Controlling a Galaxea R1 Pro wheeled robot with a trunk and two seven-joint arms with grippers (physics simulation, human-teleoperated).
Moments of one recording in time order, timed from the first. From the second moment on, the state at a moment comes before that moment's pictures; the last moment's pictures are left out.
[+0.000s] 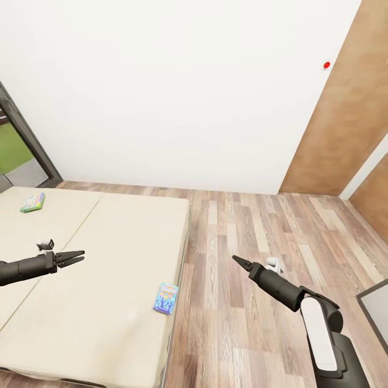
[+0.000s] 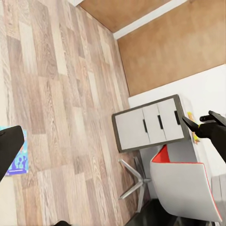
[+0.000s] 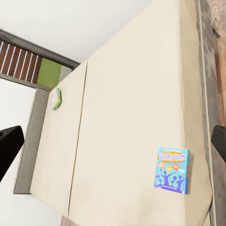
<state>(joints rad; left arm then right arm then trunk) -0.82 0.57 0.30 -0.57 0.00 0.72 -1.57 -0.31 0.08 -0.25 -1.57 -0.61 0.88 0.35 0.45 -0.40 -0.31</state>
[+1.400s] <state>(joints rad) -0.82 0.57 0.31 -0.57 0.00 0.72 -1.57 -0.31 0.08 -0.25 -1.57 -0.61 0.88 0.35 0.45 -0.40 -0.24</state>
